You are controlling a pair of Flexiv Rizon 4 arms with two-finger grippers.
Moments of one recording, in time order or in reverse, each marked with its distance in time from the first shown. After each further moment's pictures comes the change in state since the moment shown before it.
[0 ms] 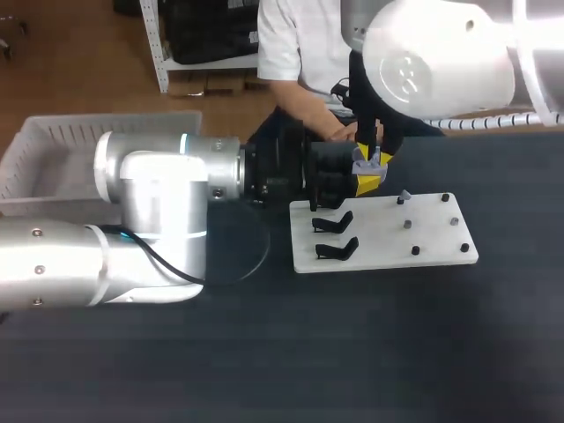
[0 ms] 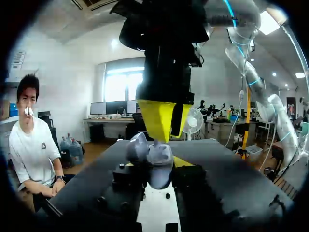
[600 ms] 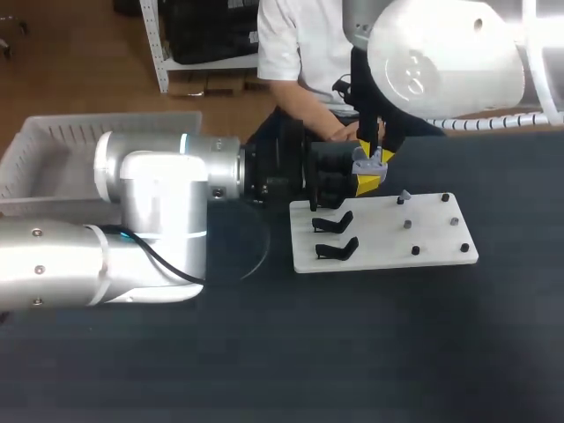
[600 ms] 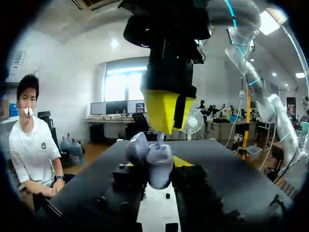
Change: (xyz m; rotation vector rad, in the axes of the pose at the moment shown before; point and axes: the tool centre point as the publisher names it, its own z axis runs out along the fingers) left arm 0.000 0.000 0.000 0.000 0.000 0.000; right arm 0.000 -0.002 -0.008 -0.009 -0.012 0.006
